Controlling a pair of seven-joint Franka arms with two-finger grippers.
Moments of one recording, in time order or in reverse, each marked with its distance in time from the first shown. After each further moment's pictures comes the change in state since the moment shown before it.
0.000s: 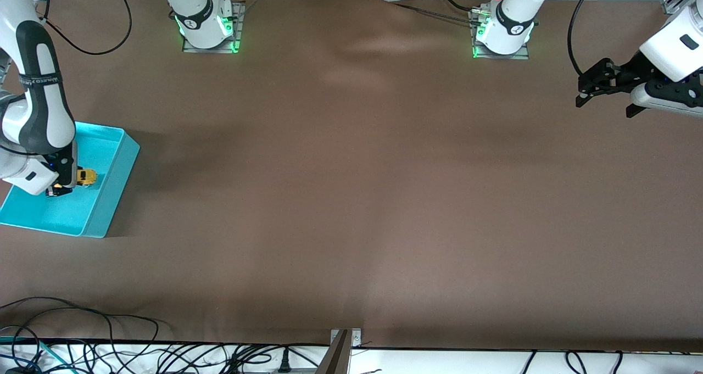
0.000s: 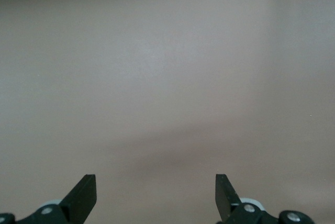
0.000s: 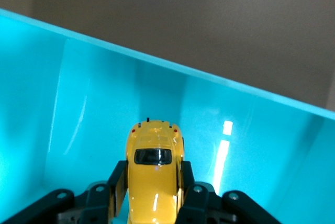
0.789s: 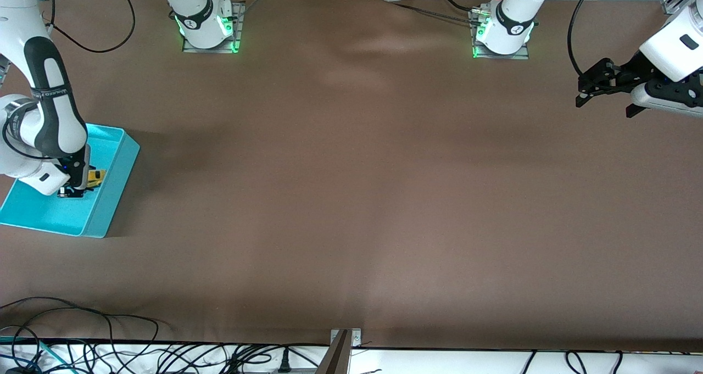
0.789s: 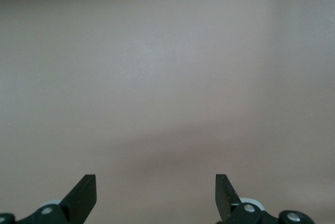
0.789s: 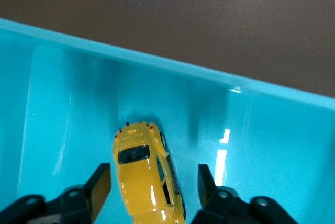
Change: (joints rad) left arm 0.000 0.000 0.001 0.000 0.000 0.000 0.000; right arm -0.013 0.049 -0.009 -0.040 0.108 0.093 -0.030
